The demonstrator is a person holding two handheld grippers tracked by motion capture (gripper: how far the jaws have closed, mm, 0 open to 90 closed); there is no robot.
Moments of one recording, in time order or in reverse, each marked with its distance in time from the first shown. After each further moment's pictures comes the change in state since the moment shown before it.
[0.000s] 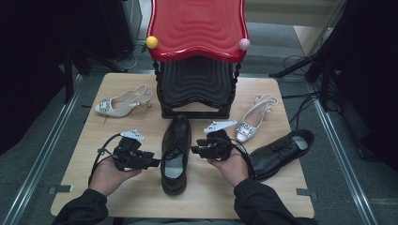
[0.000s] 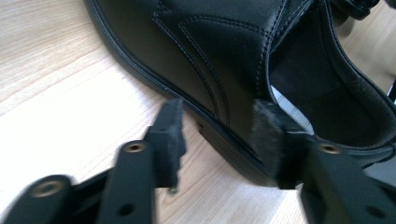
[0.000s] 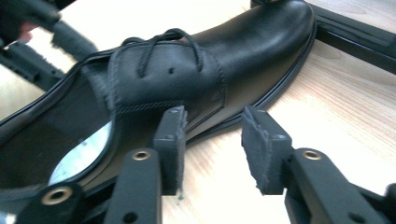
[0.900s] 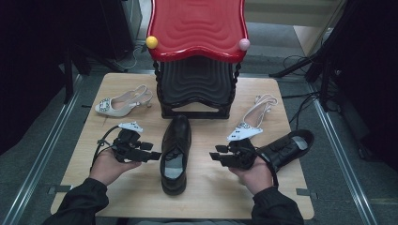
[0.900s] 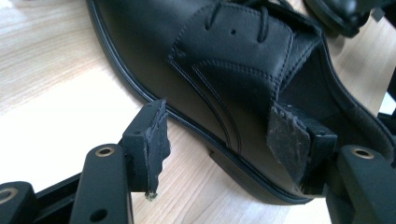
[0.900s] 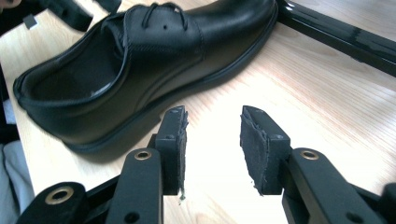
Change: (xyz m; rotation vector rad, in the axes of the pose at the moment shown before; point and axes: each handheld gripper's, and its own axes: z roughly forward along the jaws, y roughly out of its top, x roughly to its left) left arm 0.014 0.018 -0.002 -0.039 -0.020 0.021; right arm -0.005 -0.029 -0.062 -0.003 -0.044 -0.029
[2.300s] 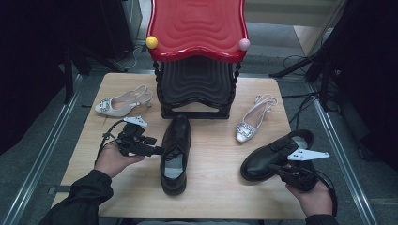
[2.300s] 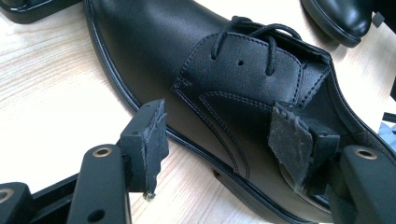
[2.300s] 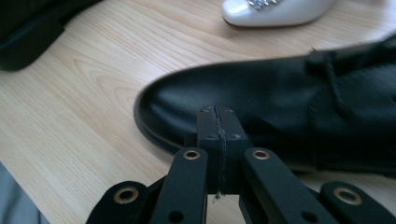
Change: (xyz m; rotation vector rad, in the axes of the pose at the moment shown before) left arm 0.005 0.016 0.008 0.008 -0.009 0.026; right arm -0.054 -0.101 -0.111 0.053 -0.222 0.168
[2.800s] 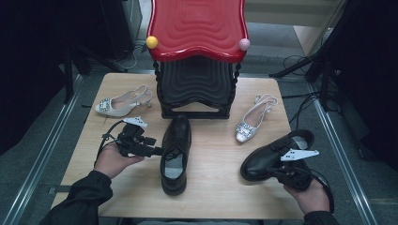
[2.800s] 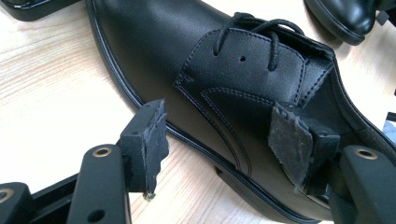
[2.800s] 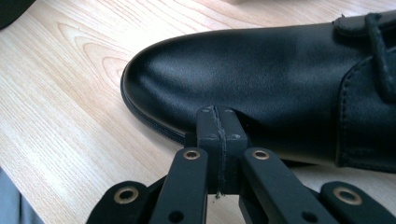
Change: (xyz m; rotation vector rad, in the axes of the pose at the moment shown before) left arm -0.001 -0.002 0.000 0.002 0.007 0.000; right arm -0.003 -0.001 0.019 0.104 0.014 -0.048
